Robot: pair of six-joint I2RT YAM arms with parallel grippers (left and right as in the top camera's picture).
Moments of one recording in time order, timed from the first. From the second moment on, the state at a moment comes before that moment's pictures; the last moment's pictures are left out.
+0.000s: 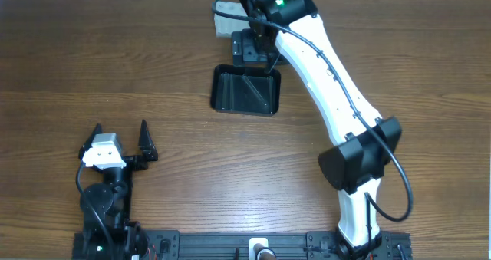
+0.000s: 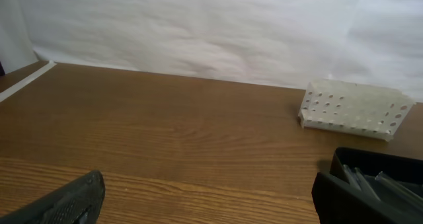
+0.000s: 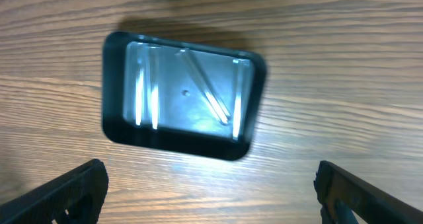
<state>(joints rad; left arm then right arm) 0.01 0.01 0.01 -0.07 -0.06 -0.09 0.50 2.10 2.25 -1.48 0.09 0.43</state>
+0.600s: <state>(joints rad) 0.01 0.01 0.01 -0.07 -0.06 -0.09 0.48 1.72 2.13 -1.69 0.33 0.43</state>
